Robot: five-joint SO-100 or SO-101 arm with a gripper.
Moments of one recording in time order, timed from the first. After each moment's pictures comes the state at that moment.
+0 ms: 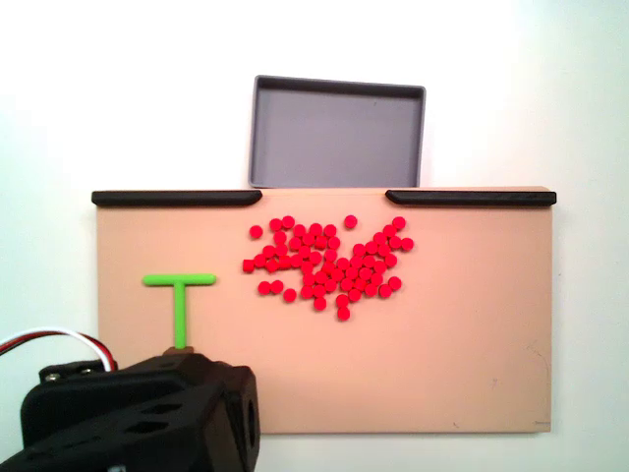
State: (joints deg) arm -14.7 82.1 95.6 75.7 -77.3
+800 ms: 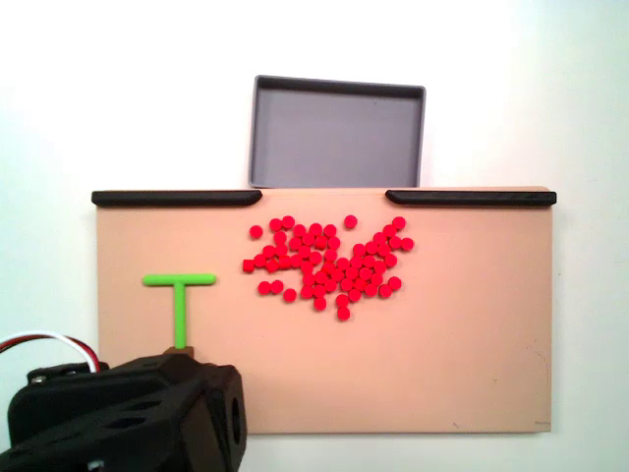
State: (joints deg) arm -16.5 81.1 95.6 75.4 -77.3
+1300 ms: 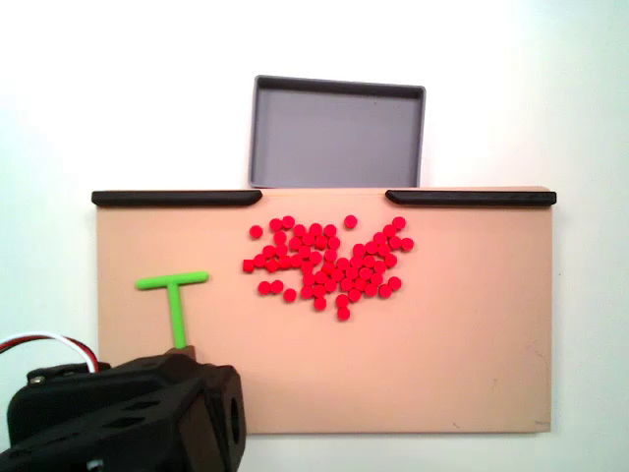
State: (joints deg) arm -16.5 81.1 95.6 75.4 -77.3
